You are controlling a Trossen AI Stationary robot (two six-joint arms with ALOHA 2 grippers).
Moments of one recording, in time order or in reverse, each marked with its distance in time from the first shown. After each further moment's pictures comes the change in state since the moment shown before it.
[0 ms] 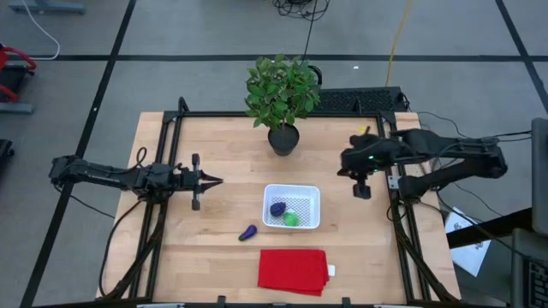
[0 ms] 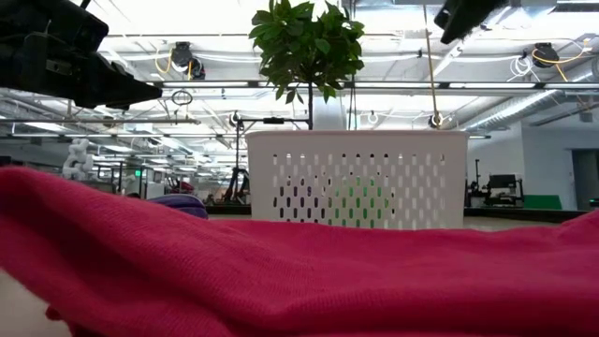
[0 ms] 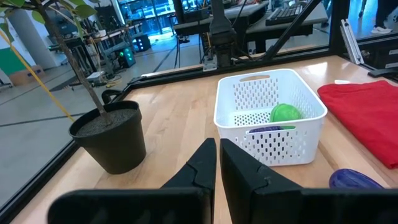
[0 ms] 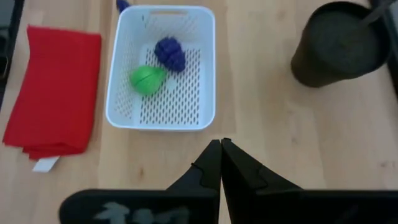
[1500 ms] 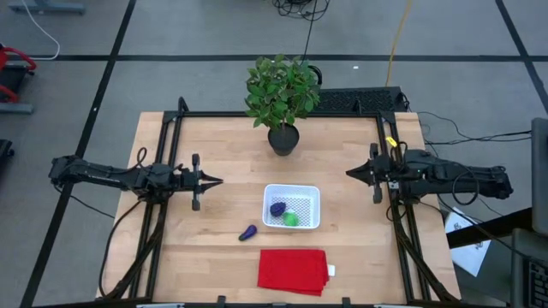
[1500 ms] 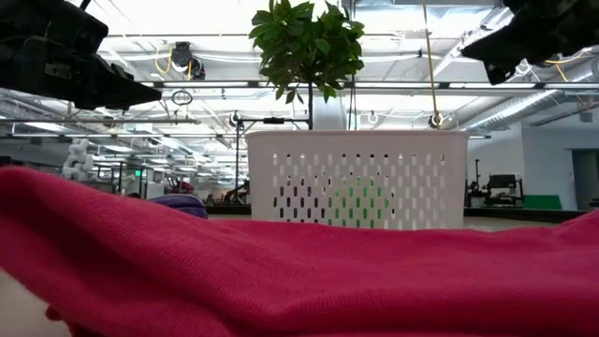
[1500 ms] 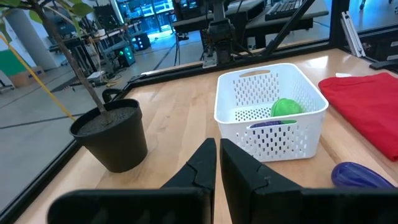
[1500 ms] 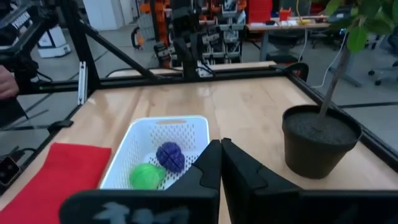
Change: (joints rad) left arm 0.000 0.000 0.000 -0.013 -0.001 0.022; right arm -0.040 -0.806 -0.846 0.803 -0.008 0.032
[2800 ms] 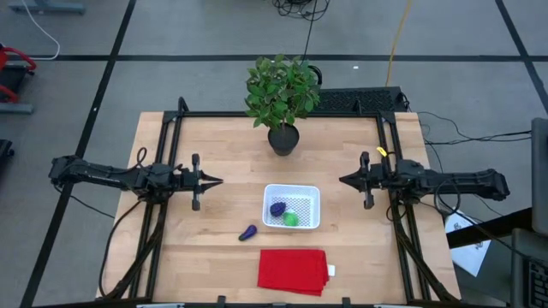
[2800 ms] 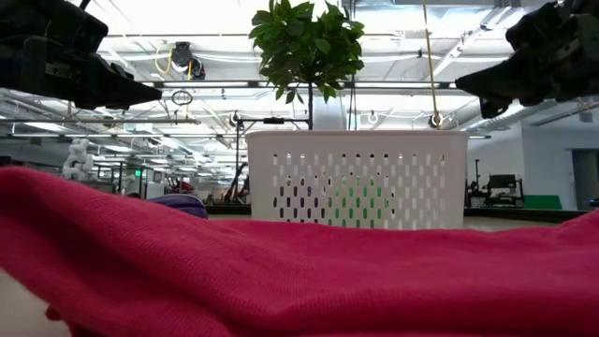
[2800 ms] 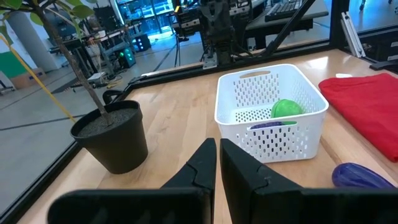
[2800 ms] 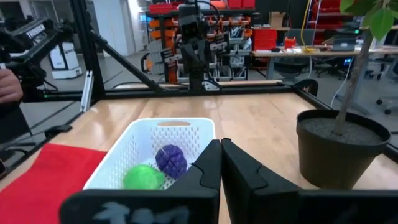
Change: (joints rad) left arm 0.000 0.000 0.000 0.004 0.000 0.004; right arm 0.002 -0.070 -0.317 0.385 -0.027 -0.020
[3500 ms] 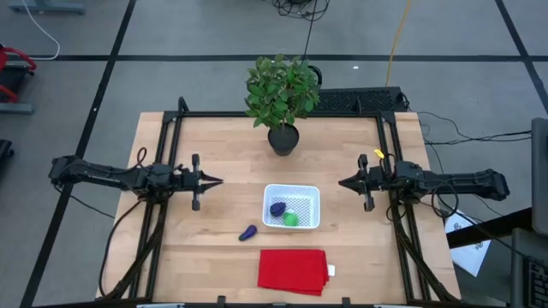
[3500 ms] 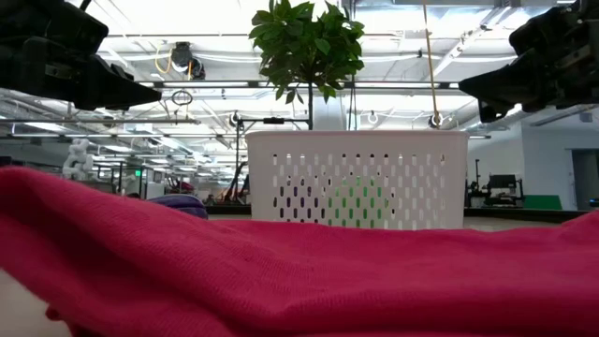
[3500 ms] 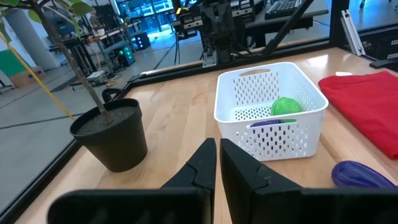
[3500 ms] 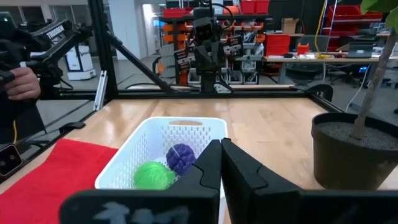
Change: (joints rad) left arm 0.000 0.000 0.000 -0.008 0.000 -0.002; right arm 0.000 0.000 -0.037 0.077 -0.053 -0.017
